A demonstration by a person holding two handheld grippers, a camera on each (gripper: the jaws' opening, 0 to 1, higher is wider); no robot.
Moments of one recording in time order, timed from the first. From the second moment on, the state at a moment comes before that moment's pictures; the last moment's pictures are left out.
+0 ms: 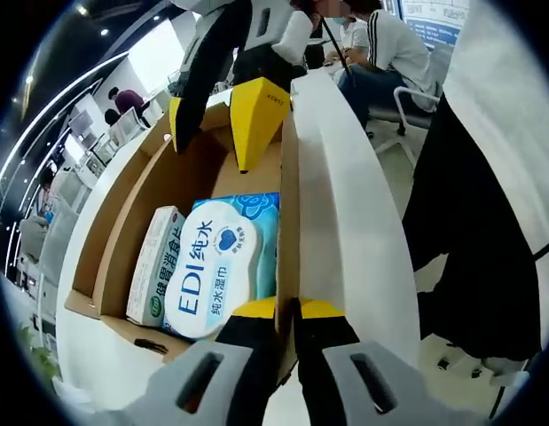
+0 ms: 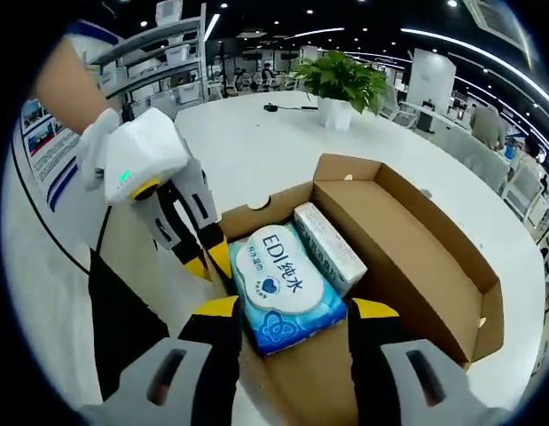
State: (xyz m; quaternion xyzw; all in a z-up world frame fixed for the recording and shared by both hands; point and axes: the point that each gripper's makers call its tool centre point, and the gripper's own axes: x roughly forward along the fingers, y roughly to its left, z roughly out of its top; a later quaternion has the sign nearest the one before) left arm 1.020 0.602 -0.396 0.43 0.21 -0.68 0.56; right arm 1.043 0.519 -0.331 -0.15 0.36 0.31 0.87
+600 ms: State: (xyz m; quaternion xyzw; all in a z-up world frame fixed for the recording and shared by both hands) left arm 1.021 0.600 -0.385 0.40 0.23 -0.70 0.55; right arm 1.038 0.533 -0.342 -0.17 0.38 0.33 0.85
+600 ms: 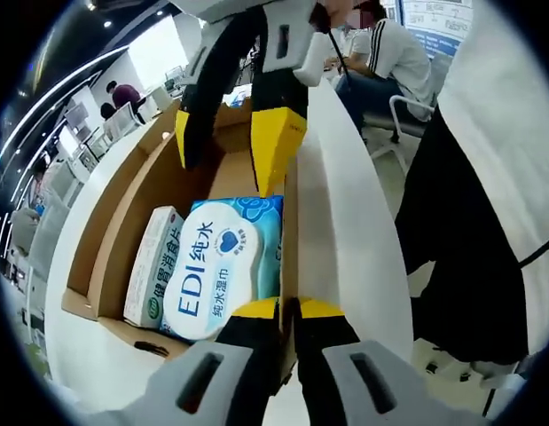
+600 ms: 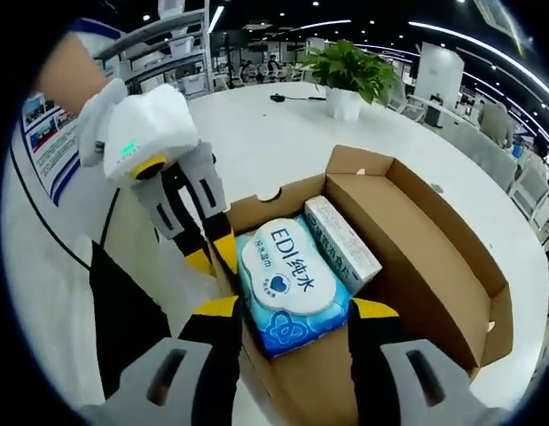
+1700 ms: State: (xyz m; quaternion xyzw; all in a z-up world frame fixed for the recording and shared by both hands) left arm 1.014 0.599 -0.379 0.35 0.21 -0.72 0.57; right arm 1.056 0.557 -0.381 -0.25 0.42 0.45 0.75
